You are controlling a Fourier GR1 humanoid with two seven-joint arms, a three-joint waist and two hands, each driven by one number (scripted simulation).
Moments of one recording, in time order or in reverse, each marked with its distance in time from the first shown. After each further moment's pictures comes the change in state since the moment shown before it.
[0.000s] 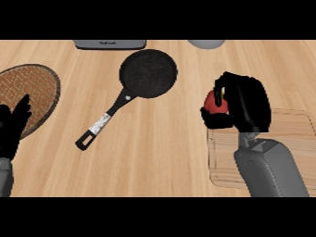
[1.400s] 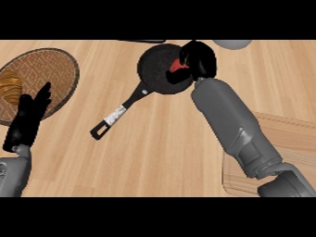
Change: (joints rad) left arm -0.084 -0.048 -0.066 -0.012 -0.036 -0.019 0.010; right arm -0.704 0.048 -0.184 1.237 -0.447 -0.543 -0.176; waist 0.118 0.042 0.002
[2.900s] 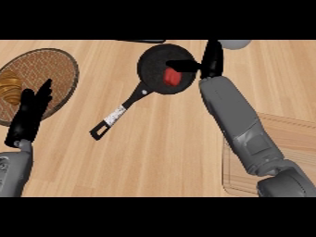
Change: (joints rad) left arm -0.039 0.001 0.007 0.040 -0.007 0.003 0.004; right arm -0.036 -0.002 -0.272 0.121 -0.431 -0.213 -0.455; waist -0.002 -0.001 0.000
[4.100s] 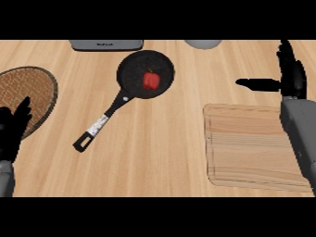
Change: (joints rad) left arm 0.144 0.019 0.075 -0.059 0.014 0.011 0.004; right arm 0.393 -0.315 -0.002 -0.324 -0.129 0.503 -0.049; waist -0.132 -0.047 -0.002
